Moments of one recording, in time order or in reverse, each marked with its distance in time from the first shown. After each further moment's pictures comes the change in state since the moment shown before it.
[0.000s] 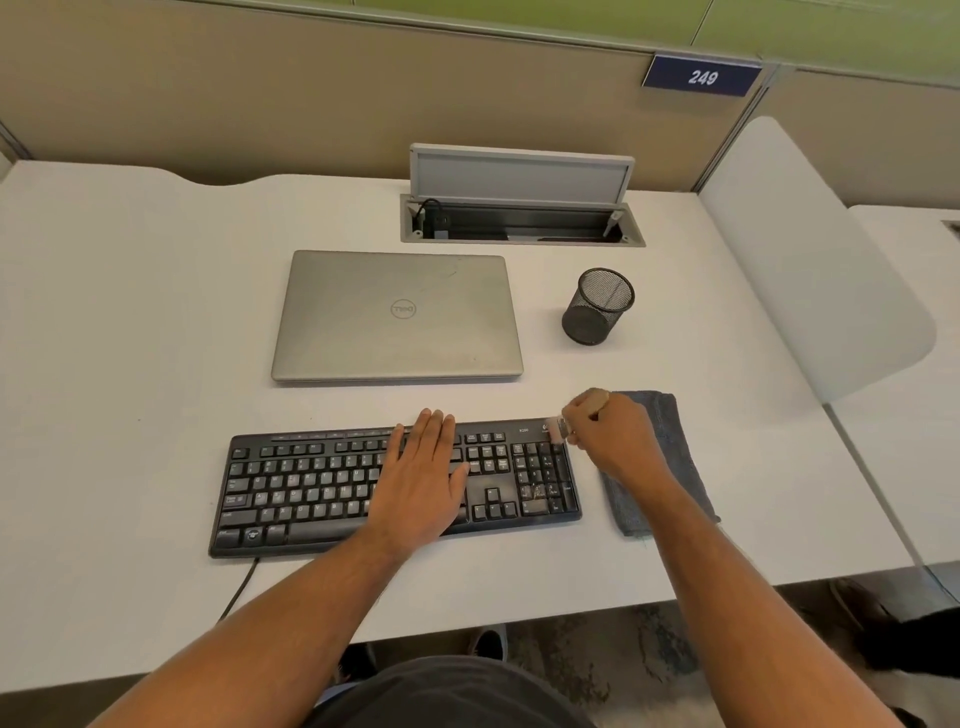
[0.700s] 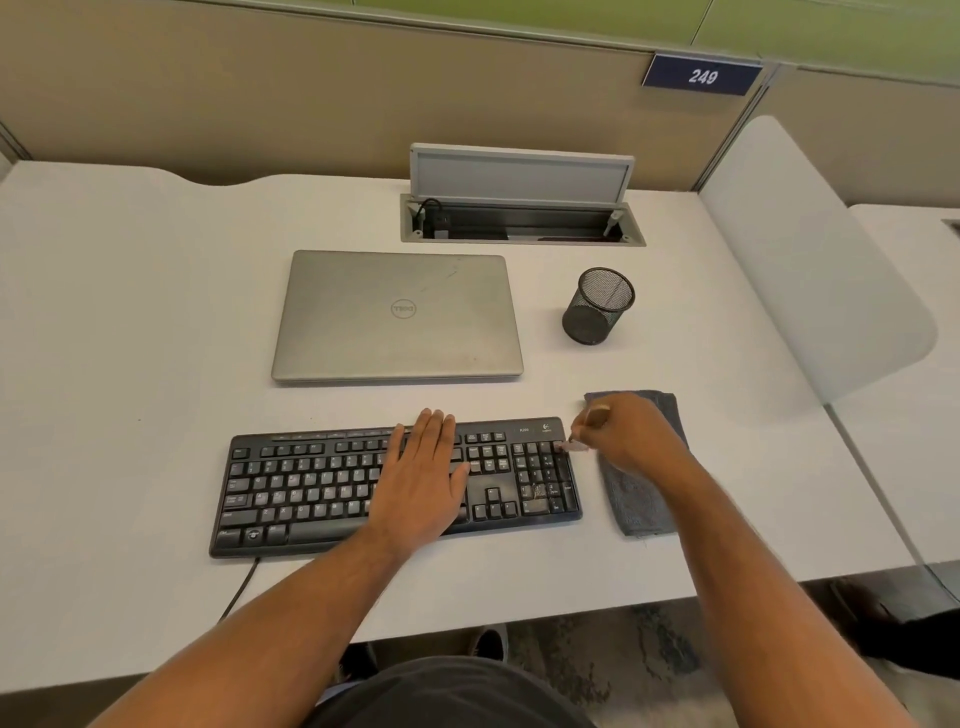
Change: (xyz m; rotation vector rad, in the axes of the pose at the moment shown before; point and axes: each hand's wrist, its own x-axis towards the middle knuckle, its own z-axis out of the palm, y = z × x) left_hand 0.000 0.001 -0.002 -0.003 -0.016 -0.007; right_hand 0.010 0.008 -0.020 -0.220 -0.166 -0.043
